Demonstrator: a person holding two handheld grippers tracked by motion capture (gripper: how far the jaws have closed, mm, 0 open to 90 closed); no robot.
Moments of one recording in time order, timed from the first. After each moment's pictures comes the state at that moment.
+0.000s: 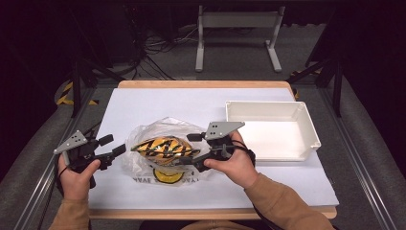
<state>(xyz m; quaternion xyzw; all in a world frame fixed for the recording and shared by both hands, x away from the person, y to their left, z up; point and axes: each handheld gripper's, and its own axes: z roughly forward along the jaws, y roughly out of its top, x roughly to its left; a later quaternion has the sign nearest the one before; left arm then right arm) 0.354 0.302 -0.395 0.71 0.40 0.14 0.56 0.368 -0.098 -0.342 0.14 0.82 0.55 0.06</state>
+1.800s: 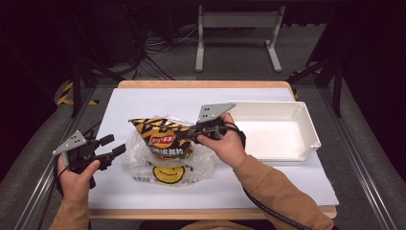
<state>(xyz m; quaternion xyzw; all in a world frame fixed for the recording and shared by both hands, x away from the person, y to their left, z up) 0.351 0.301 -0.392 0.71 0.39 0.15 0.56 0.413 -0.084 -0.326 0.10 0.83 0.55 0.06</state>
